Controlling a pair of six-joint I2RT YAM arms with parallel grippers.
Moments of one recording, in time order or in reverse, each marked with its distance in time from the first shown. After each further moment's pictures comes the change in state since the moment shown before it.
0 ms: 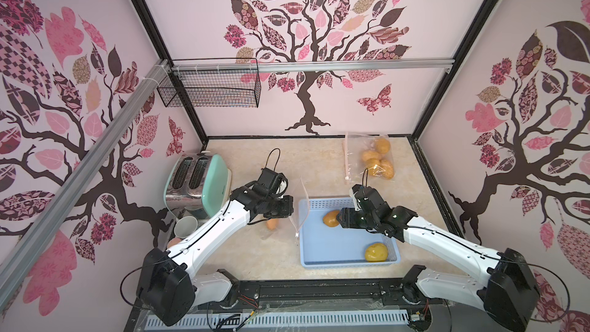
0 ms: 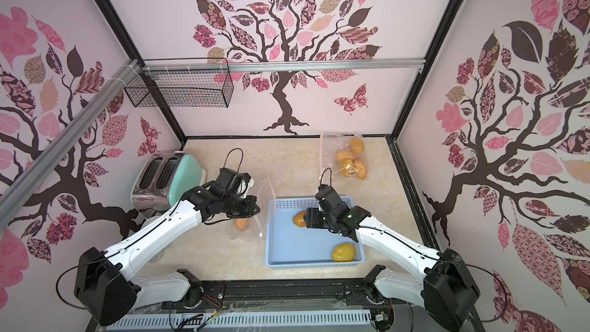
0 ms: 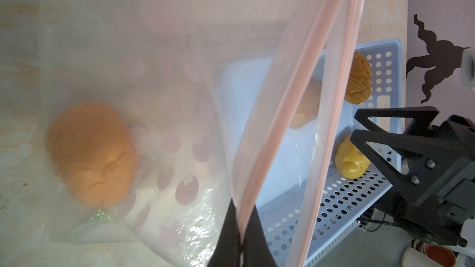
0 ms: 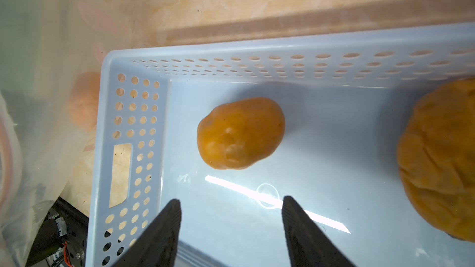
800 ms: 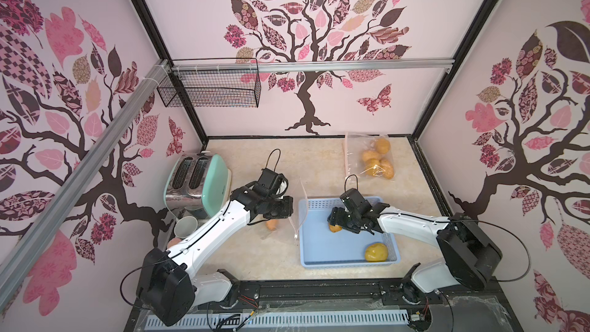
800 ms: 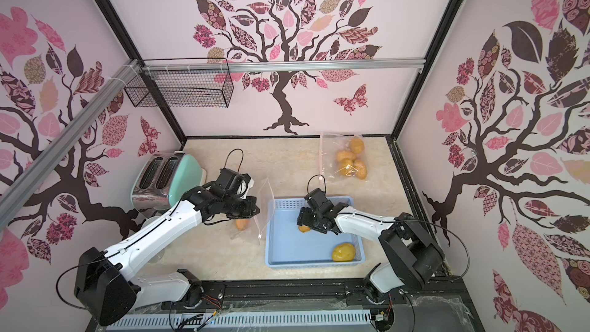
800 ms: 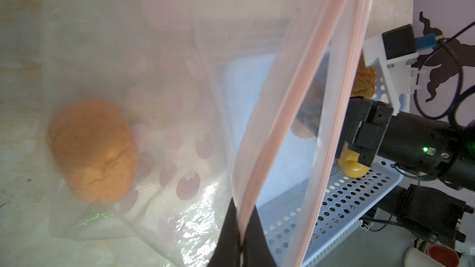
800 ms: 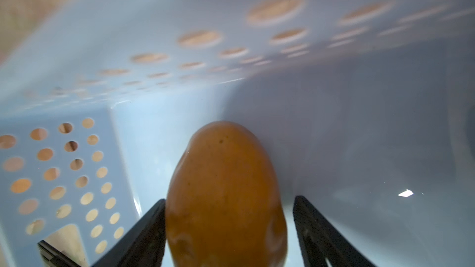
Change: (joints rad) left arm -0.004 0.000 0.000 -0.012 -0.007 0.000; right arm 0.000 0.341 0.001 0.188 -0.037 0.265
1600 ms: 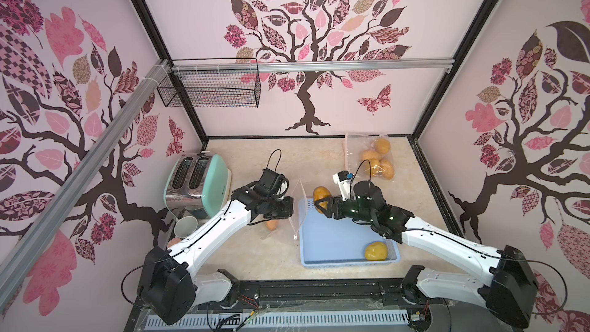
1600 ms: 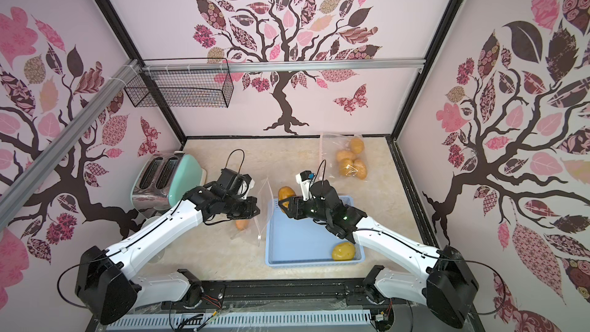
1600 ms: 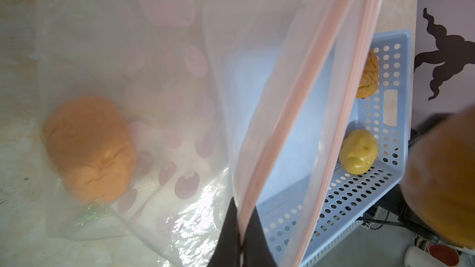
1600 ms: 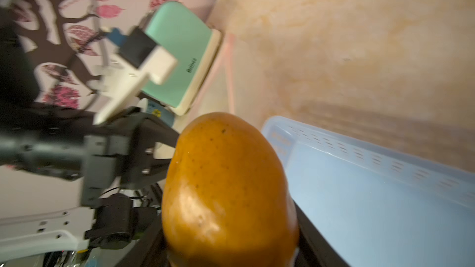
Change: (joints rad) left arm -0.003 0.008 0.000 -0.003 0.001 0.000; right arm 0.127 -0.328 0.058 0.278 -0.125 -0.255
